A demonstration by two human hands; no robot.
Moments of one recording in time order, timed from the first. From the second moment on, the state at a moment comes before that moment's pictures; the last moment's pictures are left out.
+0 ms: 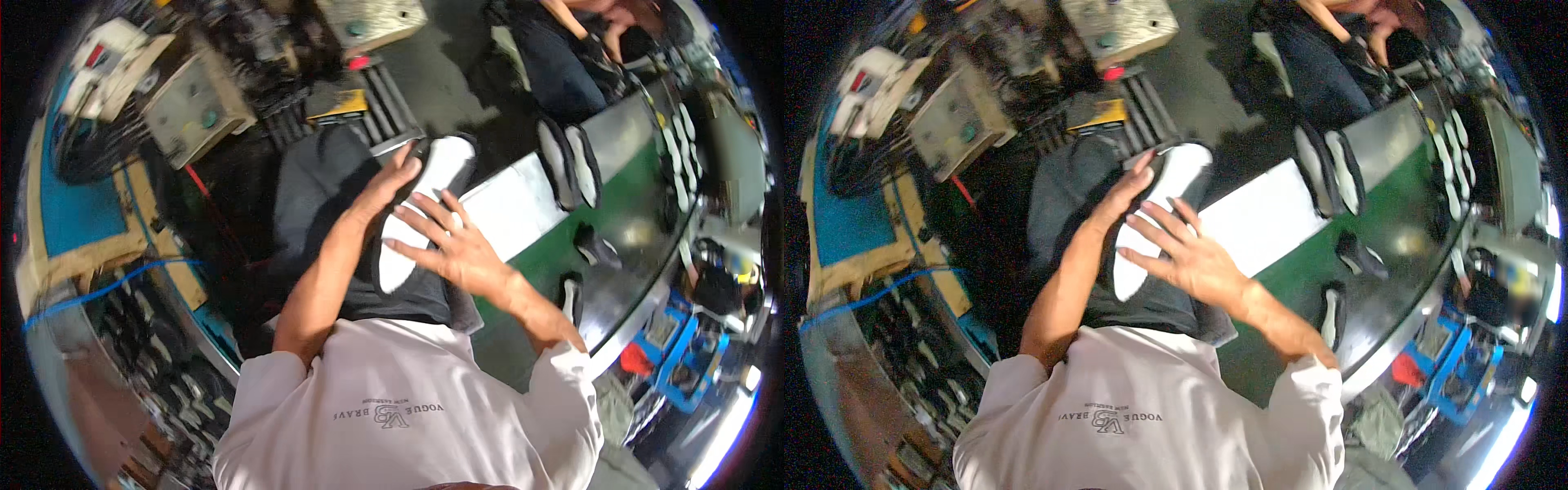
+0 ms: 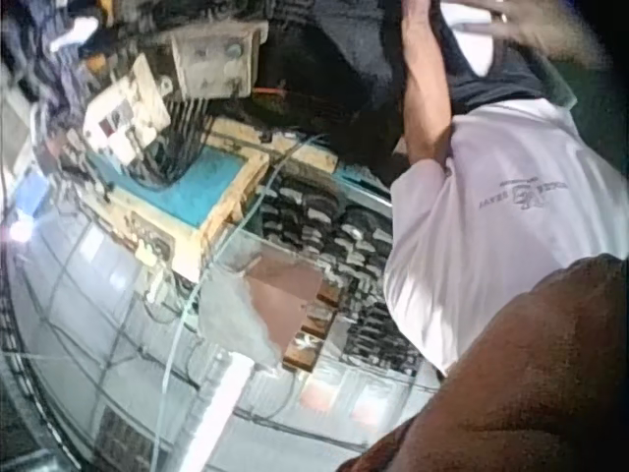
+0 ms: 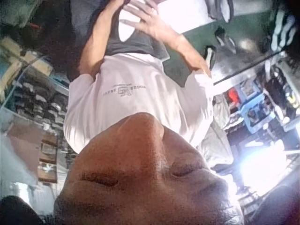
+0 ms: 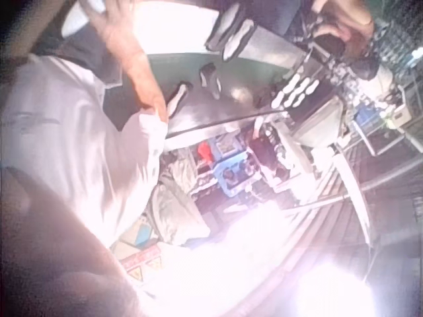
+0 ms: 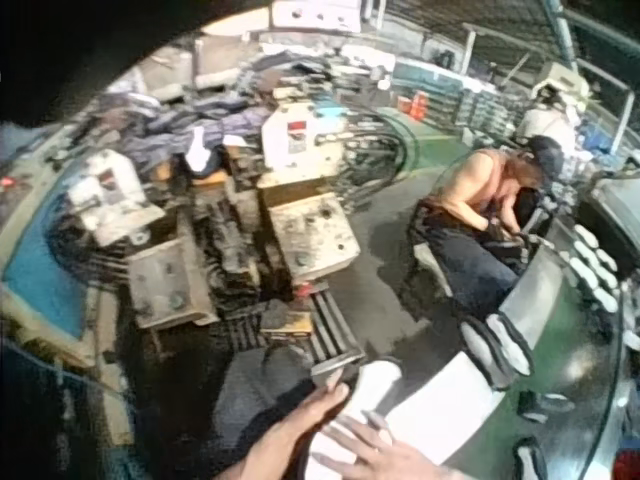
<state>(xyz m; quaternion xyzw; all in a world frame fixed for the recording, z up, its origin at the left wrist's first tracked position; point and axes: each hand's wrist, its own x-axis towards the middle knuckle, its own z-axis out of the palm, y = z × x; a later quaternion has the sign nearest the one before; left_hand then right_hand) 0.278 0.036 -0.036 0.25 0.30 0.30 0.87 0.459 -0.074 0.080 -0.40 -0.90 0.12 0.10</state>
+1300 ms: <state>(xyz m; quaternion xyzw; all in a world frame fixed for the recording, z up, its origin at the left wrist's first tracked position) 0.113 -0.025 0.103 0.61 0.48 0.40 0.49 0.345 -0.076 -0.041 -0.48 -0.77 0.21 0.36</state>
